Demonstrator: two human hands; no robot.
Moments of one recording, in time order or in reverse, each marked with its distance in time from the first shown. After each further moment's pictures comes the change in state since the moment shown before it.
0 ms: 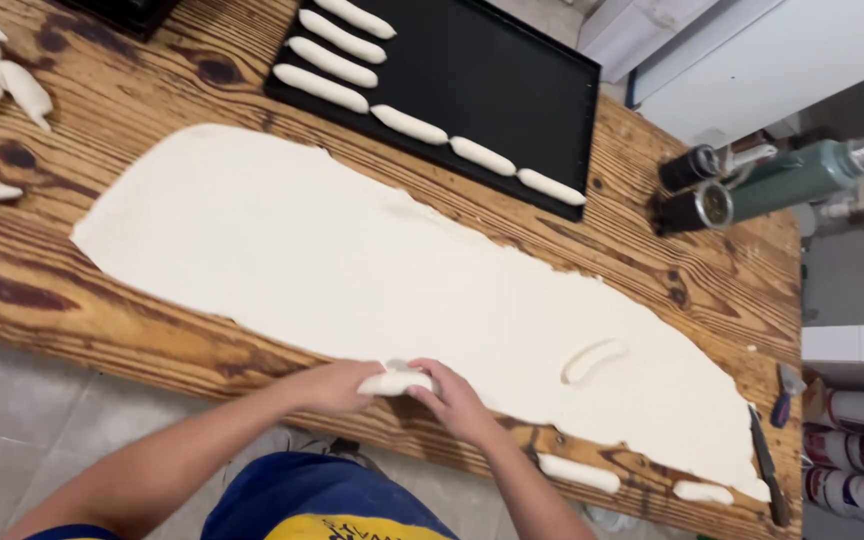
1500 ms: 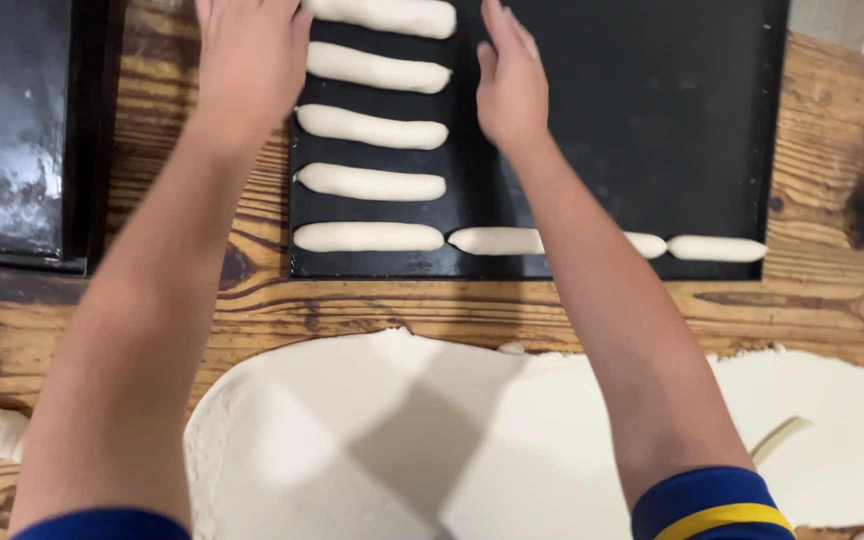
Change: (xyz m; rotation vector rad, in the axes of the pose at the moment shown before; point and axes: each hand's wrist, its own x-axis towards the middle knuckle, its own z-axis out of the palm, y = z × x) left_hand 0.230 -0.114 -0.622 0.681 0.973 0.107; right_hand 0.632 -0.032 -0.232 -0.220 0.706 -0.106
